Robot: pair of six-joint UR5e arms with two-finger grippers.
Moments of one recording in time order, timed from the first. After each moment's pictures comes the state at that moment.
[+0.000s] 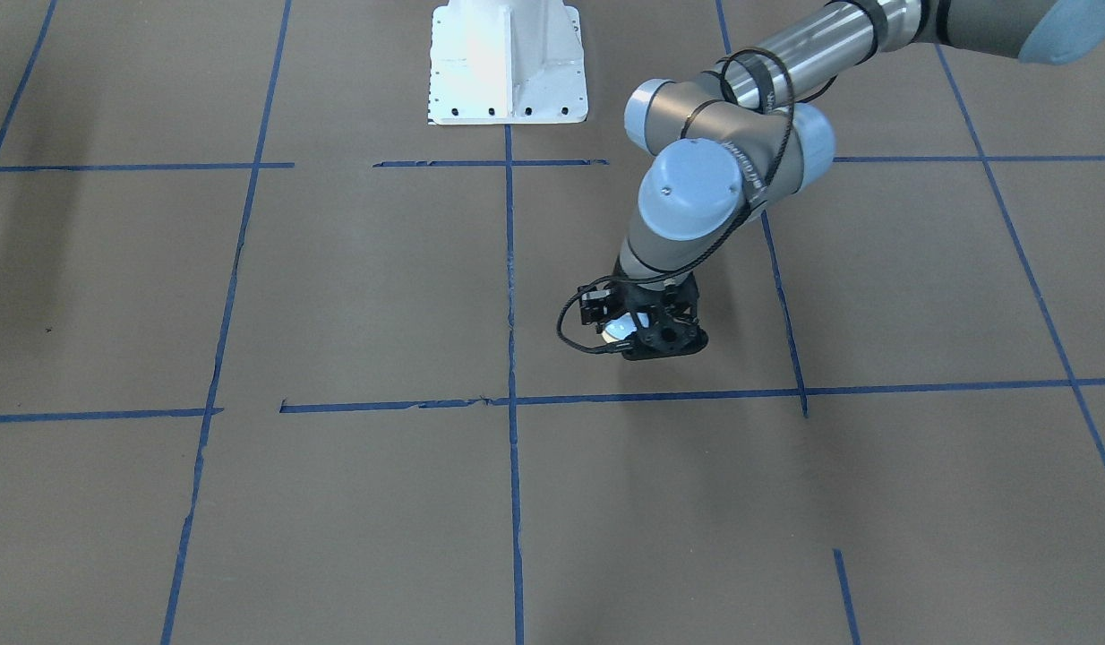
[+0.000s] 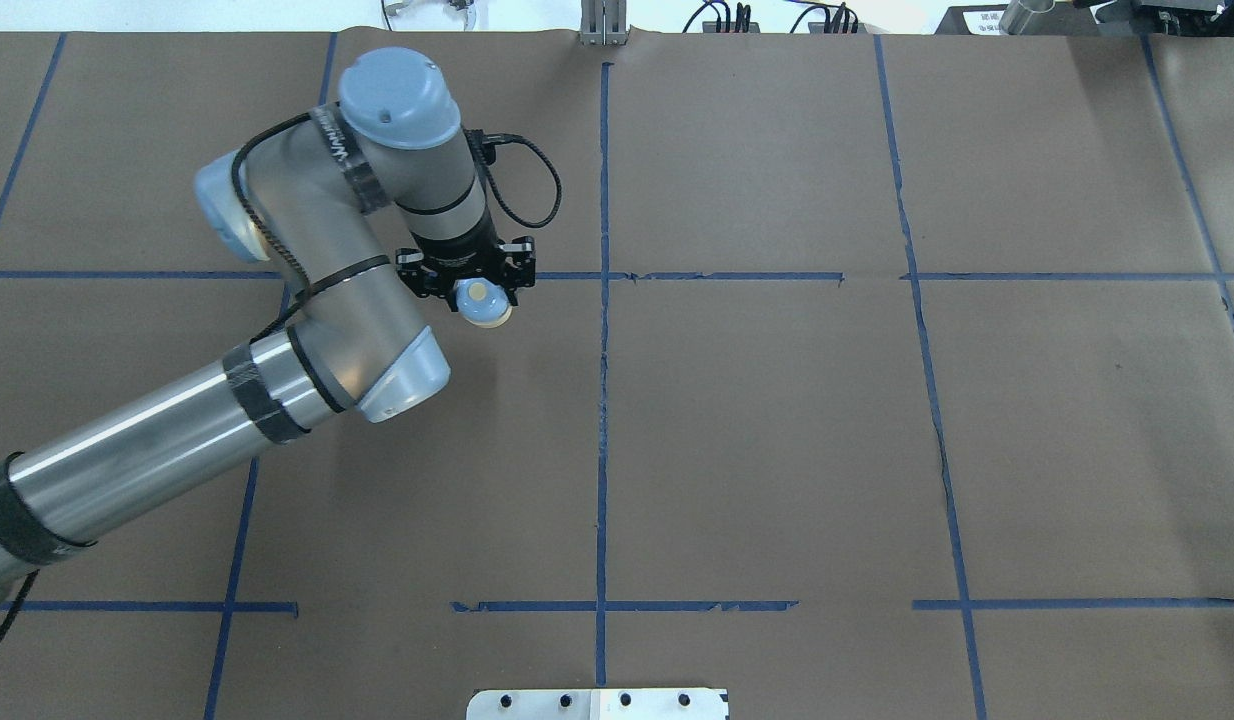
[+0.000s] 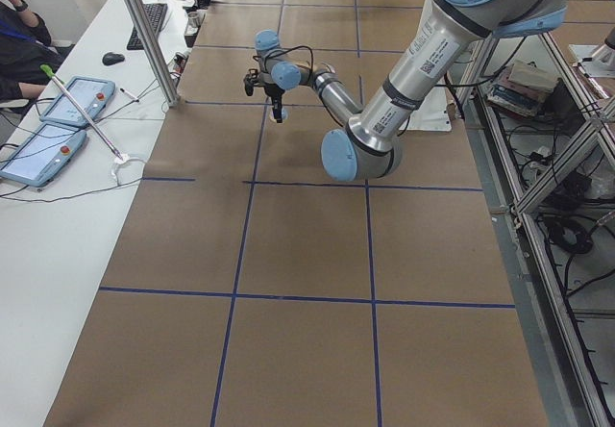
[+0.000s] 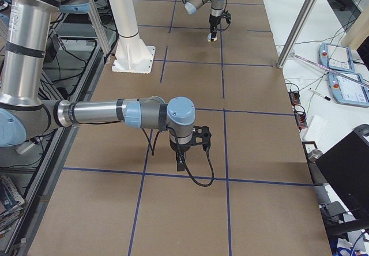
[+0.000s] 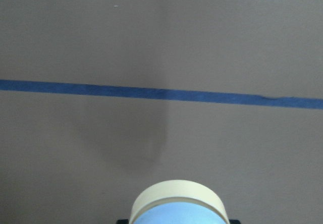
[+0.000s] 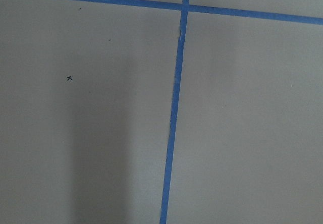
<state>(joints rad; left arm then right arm) -0.68 -2.43 -1.35 -1.62 -2.06 -1.18 1.57 -1.83 1.93 -1.70 2.32 -0.10</state>
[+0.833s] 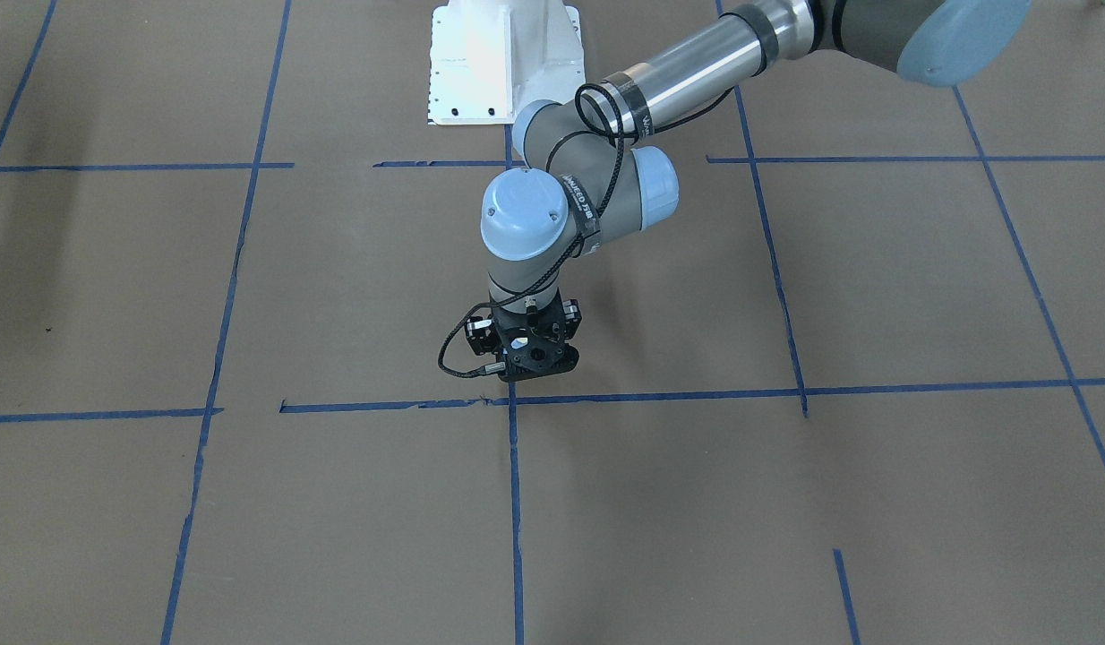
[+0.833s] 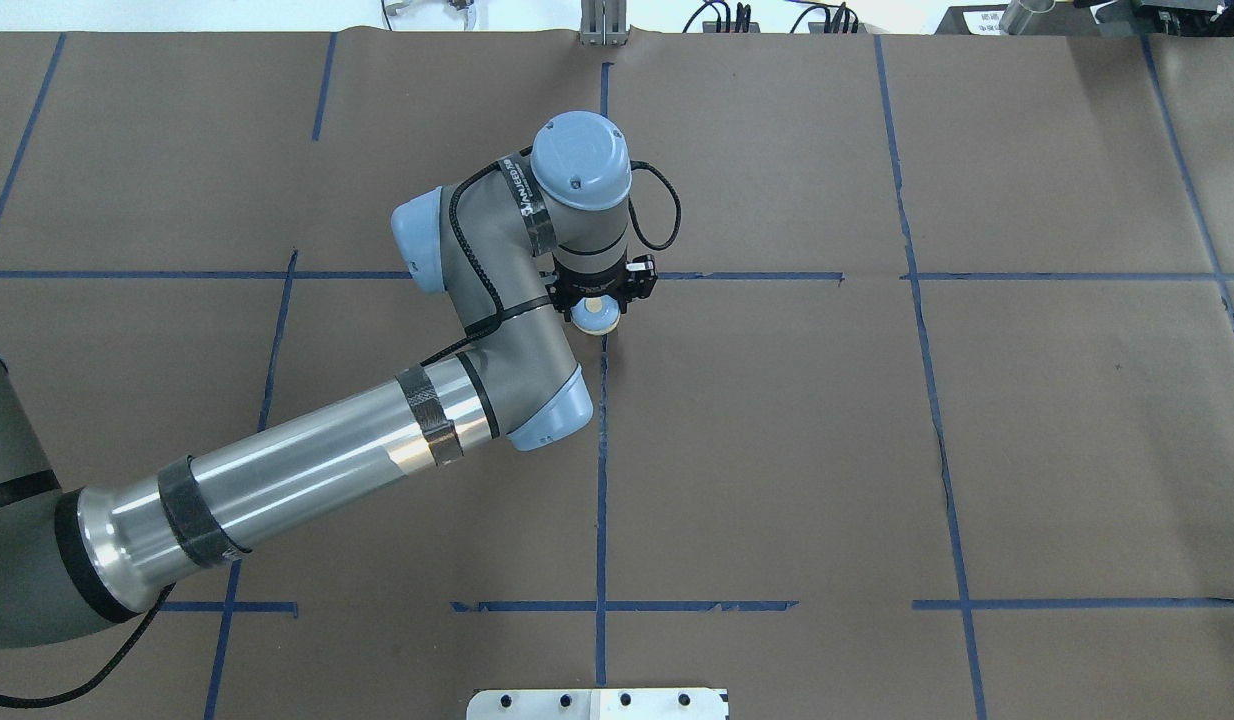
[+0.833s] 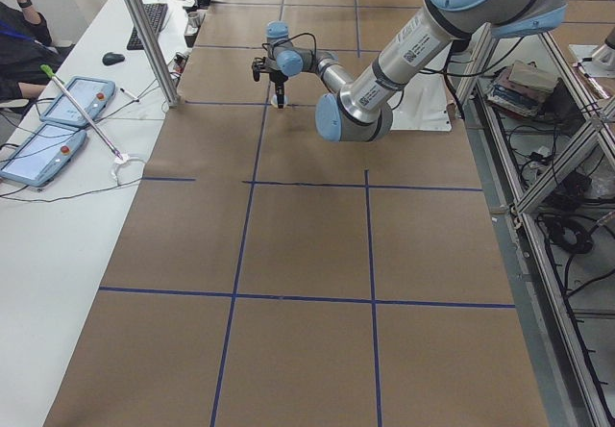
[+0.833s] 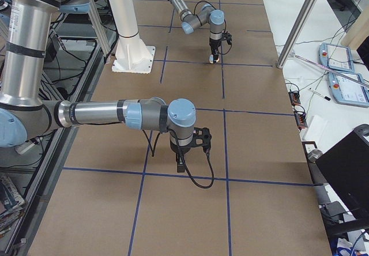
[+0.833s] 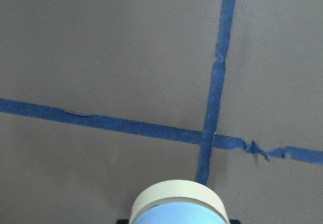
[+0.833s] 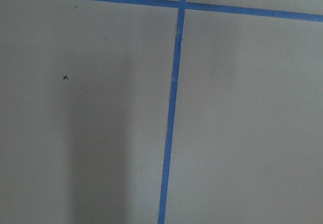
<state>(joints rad) -0.59 -2.61 -1.09 -1.77 -1.93 -1.31 1.57 -1.83 1.92 -1.69 2.32 -0.10</state>
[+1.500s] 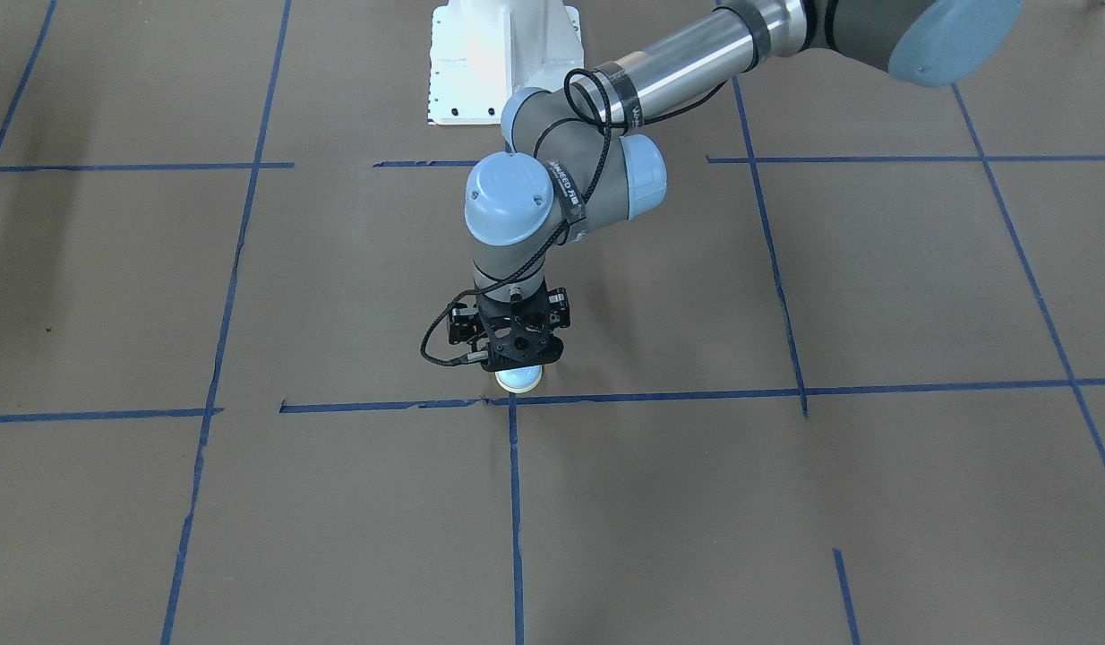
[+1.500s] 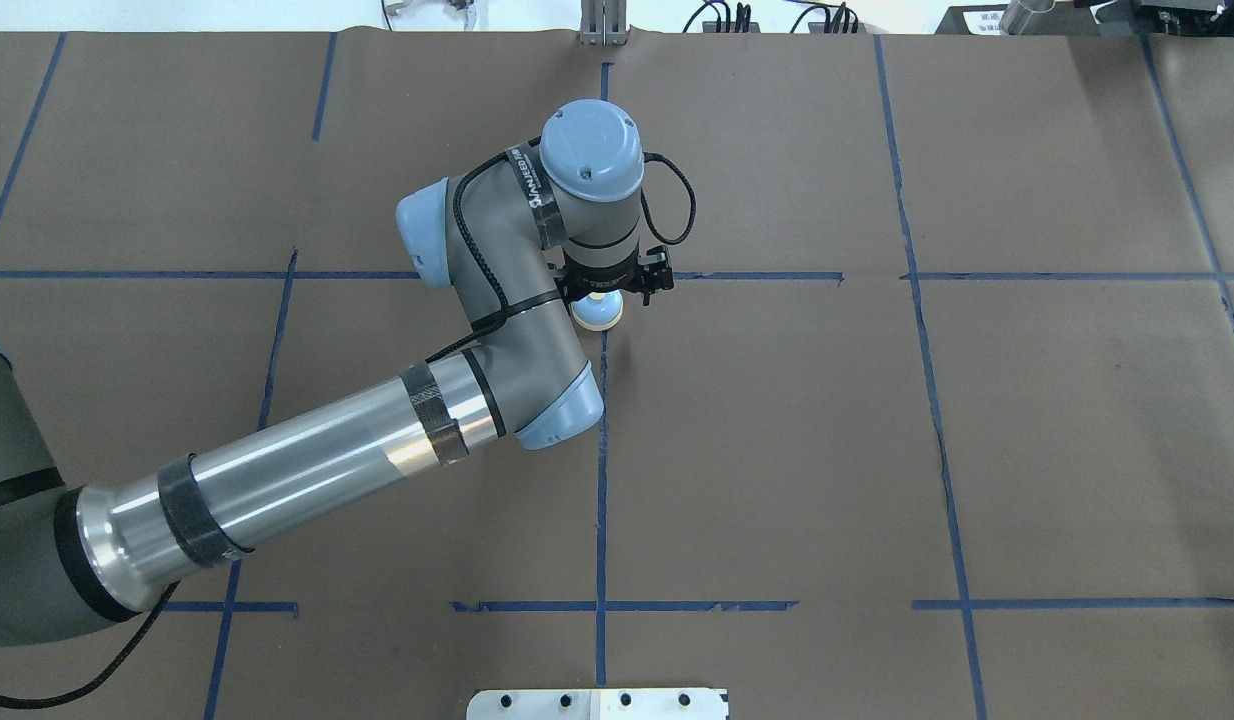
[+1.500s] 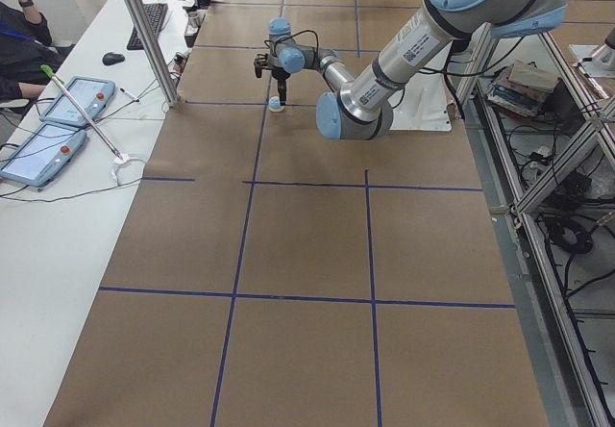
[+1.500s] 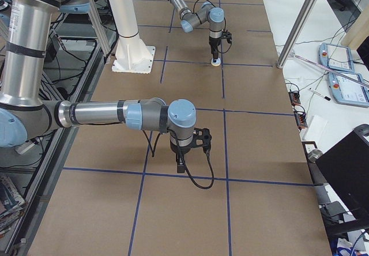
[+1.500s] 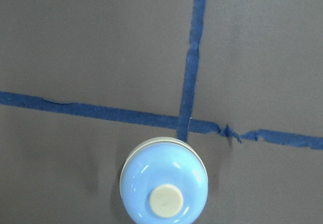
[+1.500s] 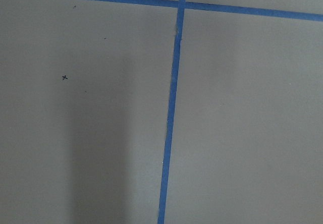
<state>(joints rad) -0.61 -2.61 -1.16 -1.70 -1.94 -1.27 1.57 -1.82 1.92 -1.69 2.32 -0.10</state>
